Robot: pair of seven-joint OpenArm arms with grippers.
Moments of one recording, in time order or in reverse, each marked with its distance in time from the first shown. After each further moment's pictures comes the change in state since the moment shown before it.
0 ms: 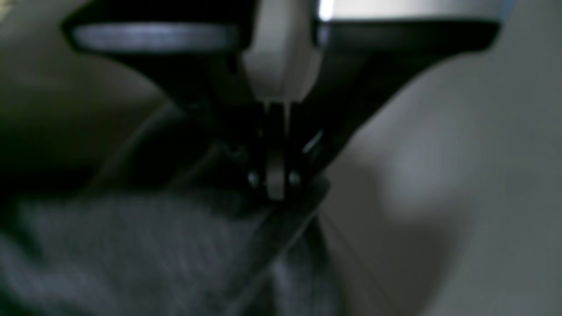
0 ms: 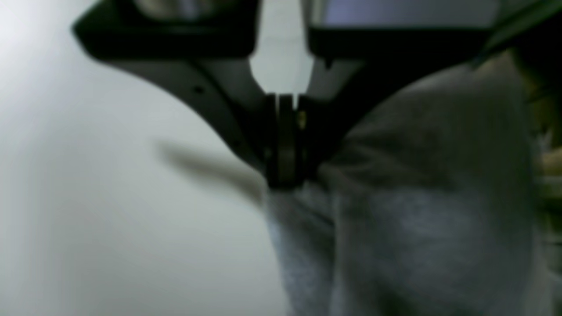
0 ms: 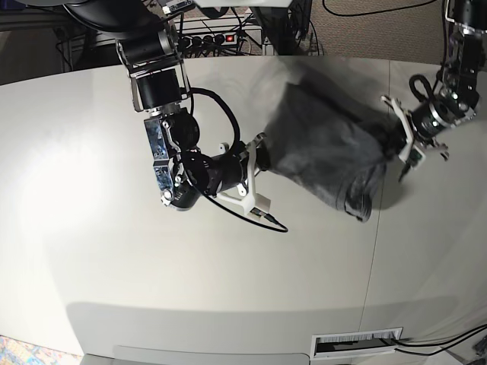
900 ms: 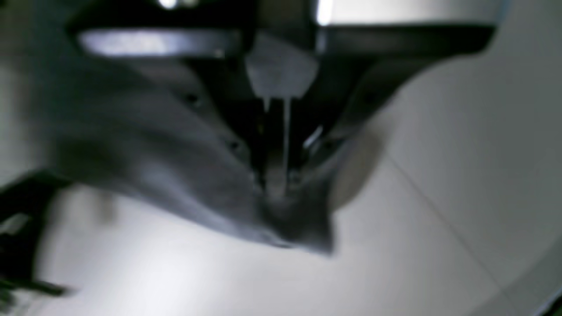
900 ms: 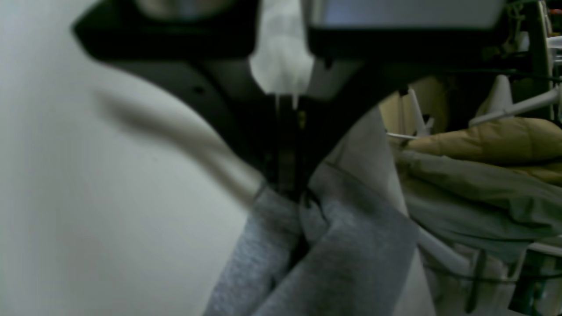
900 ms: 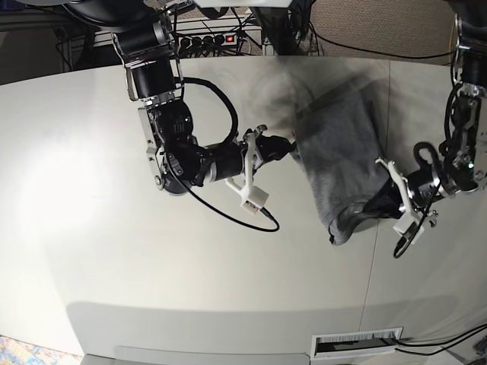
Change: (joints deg) left arm -19.0 -3.1 6.8 5.4 -26.4 -4.4 22.6; right arm -3.3 1.9 0.0 0.2 17.1 0.0 0.2
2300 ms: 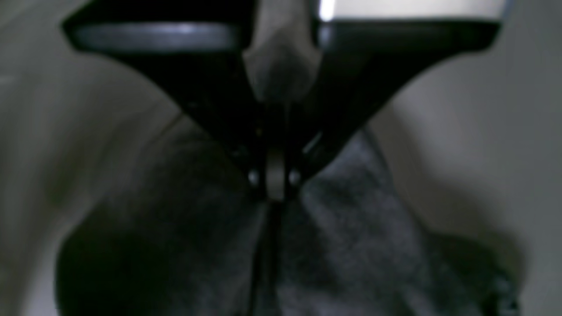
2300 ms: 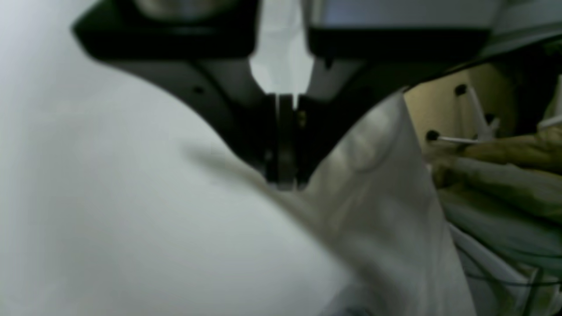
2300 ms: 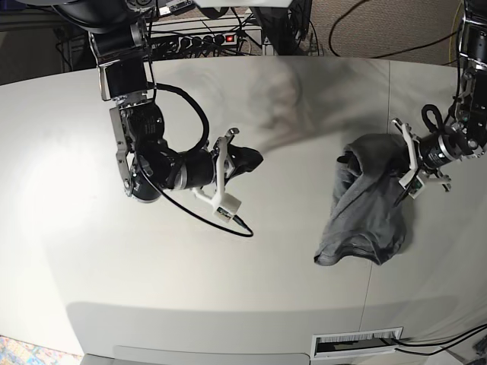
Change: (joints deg) left arm 8.2 -2.1 0.0 -8.2 24.8 -1.6 -16.5; right arm -0.2 8.1 0.1 9.5 0.2 0.0 0.0
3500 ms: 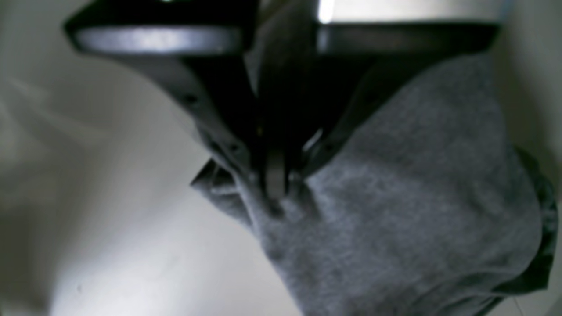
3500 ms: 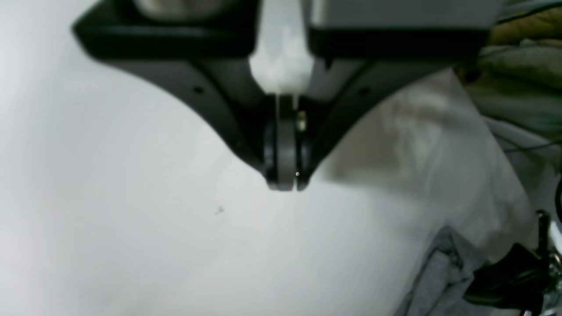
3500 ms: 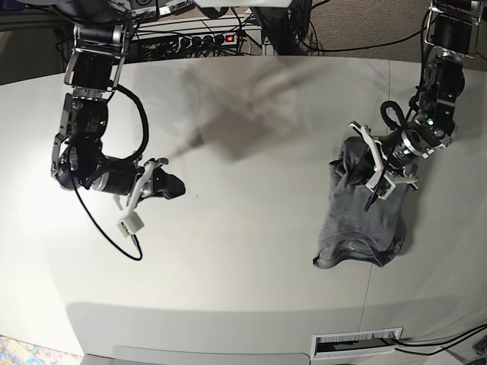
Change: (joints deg) left arm 2.4 10.7 0.0 7.5 0.9 7.6 -0.2; right arm -3.1 5.5 25.8 0.3 0.4 0.0 0.0
